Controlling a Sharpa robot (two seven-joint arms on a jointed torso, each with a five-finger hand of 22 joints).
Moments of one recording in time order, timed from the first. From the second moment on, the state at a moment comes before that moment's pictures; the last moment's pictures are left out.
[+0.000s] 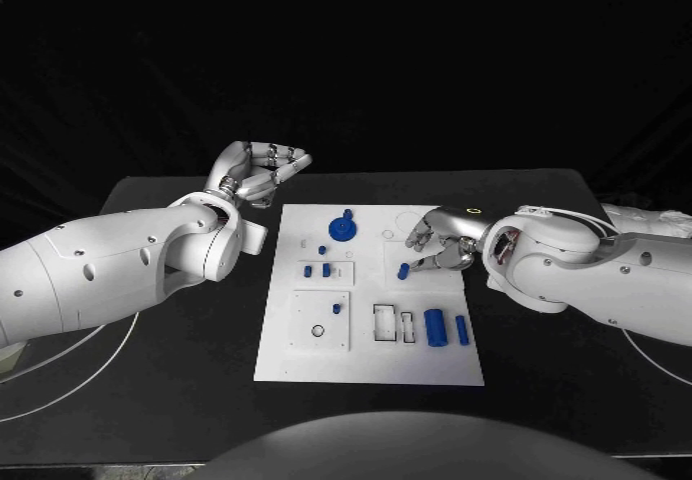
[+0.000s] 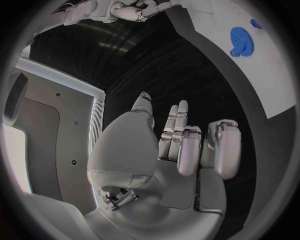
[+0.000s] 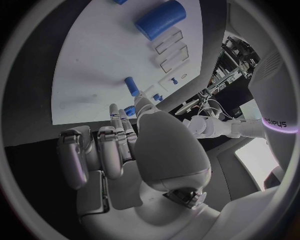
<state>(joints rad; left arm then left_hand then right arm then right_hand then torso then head) 1.28 -0.73 -0.23 1.39 -0.24 -0.55 0.50 1.31 -0.06 -0.09 0.29 0.18 0.96 0.16 0.09 0.08 1.10 0.11 0.07 0.06 1.47 0.04 1.56 1.31 0.01 1.46 0.14 1.50 1.31 1.26 -0.94 -0.22 1.71 -1.47 -0.20 -0.25 1.45 -0.03 0.08 0.23 0.05 0.90 0.18 0.07 0.07 0.98 0.13 0.07 0.06 1.47 0.06 1.57 1.31 0.01 1.47 0.17 1.57 1.31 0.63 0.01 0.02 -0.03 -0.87</state>
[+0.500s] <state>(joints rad) 1.28 -0.74 -0.23 1.39 -0.24 -0.55 0.50 1.31 -0.06 -0.09 0.29 0.18 0.96 0.16 0.09 0.08 1.10 0.11 0.07 0.06 1.47 0.04 1.56 1.31 0.01 1.46 0.14 1.50 1.31 1.24 -0.89 -0.22 1.68 -1.51 -0.13 -0.28 1.46 -0.01 0.07 0.21 0.05 0.91 0.17 0.07 0.07 1.01 0.12 0.08 0.07 1.47 0.06 1.57 1.31 0.01 1.47 0.17 1.57 1.31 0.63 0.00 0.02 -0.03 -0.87</state>
